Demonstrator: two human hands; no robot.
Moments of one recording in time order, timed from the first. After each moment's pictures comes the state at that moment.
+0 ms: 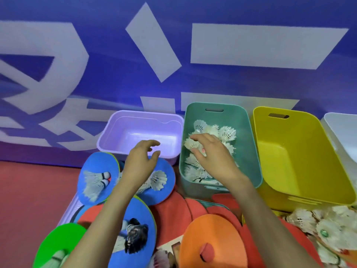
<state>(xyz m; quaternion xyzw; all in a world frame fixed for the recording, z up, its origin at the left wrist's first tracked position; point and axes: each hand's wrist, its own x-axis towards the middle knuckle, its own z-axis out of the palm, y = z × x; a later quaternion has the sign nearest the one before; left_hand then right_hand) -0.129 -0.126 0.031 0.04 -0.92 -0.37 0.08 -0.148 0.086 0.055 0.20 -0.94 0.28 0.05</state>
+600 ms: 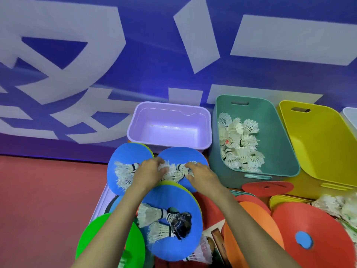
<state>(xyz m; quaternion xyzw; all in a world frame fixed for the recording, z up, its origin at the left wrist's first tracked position) -0.103 -0.240 -0.033 0.04 -0.95 -0.29 -0.12 -0.103 -0.051 -0.033 0.10 -0.96 0.18 -0.20</state>
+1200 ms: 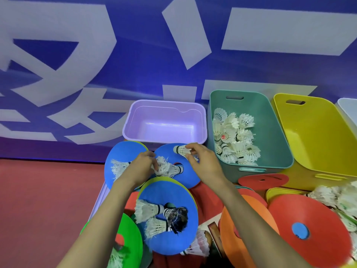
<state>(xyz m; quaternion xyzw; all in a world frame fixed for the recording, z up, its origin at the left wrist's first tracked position) -0.108 -0.254 -0.022 -0.08 -0.97 -0.18 -0.17 -0.101 -0.039 -0.001 0.08 -0.90 0.42 0.00</state>
